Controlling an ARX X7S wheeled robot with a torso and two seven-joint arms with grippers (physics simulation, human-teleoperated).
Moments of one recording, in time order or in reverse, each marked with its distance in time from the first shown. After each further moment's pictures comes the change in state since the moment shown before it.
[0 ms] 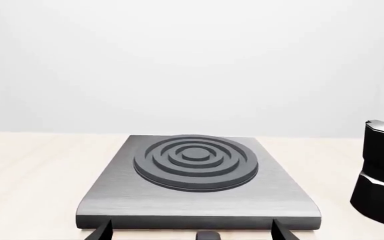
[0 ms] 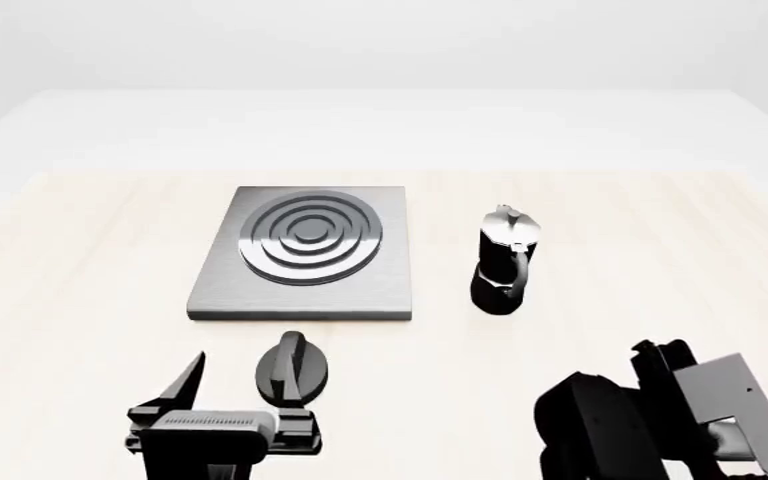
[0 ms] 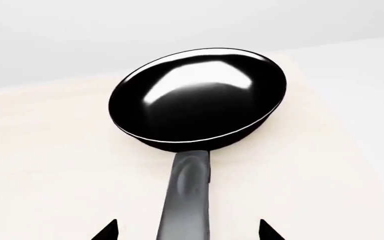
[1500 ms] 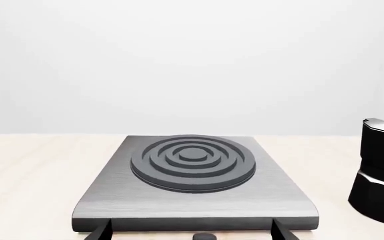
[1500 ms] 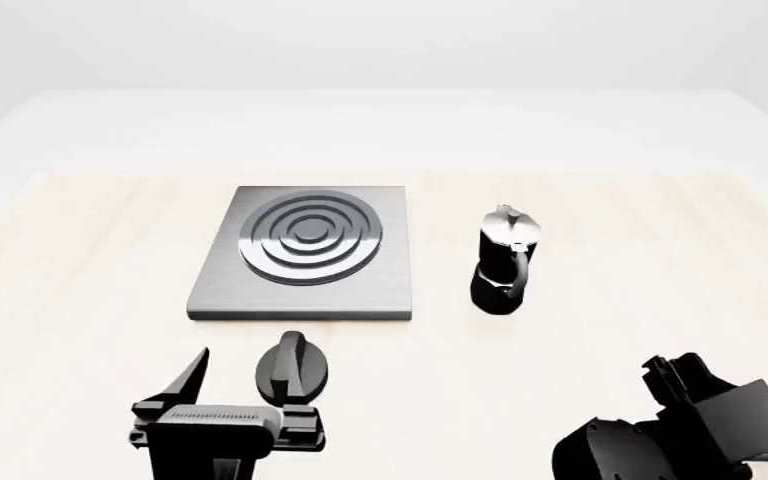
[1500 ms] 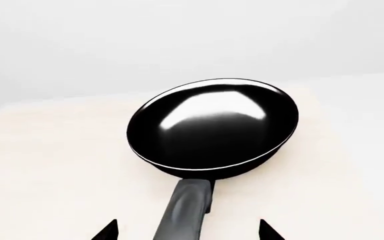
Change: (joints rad) left arm -0.008 0.024 -0.017 0.014 0.024 -0.041 0.024; right arm -0.173 0.033 -0.005 -0.252 -0.046 0.089 -0.122
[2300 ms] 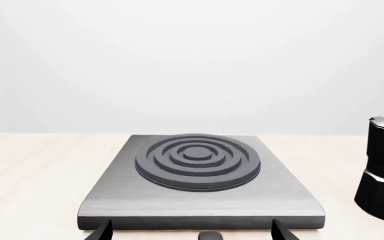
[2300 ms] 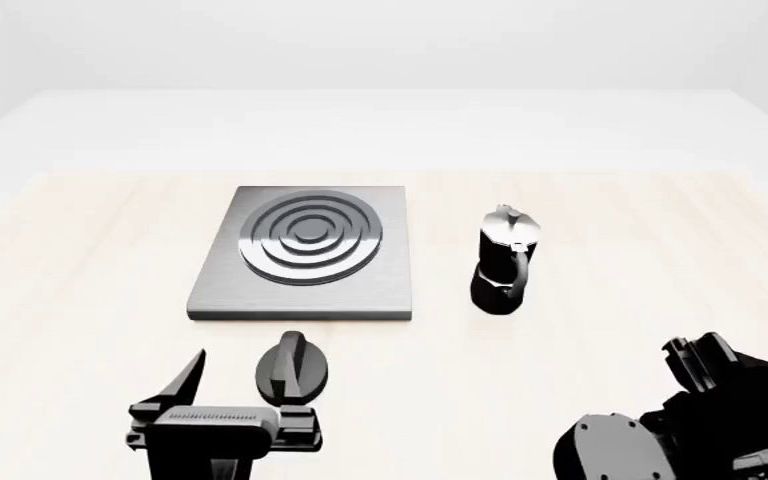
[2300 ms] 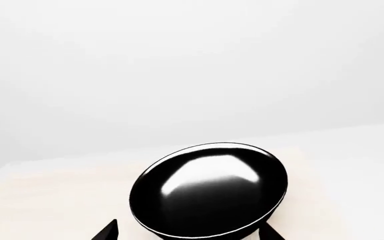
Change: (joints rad) left arm 0.006 0.013 -0.021 -0.010 0.014 0.005 0.014; right arm 0.006 0.041 -0.075 -0.037 -0.185 -0.030 0.049
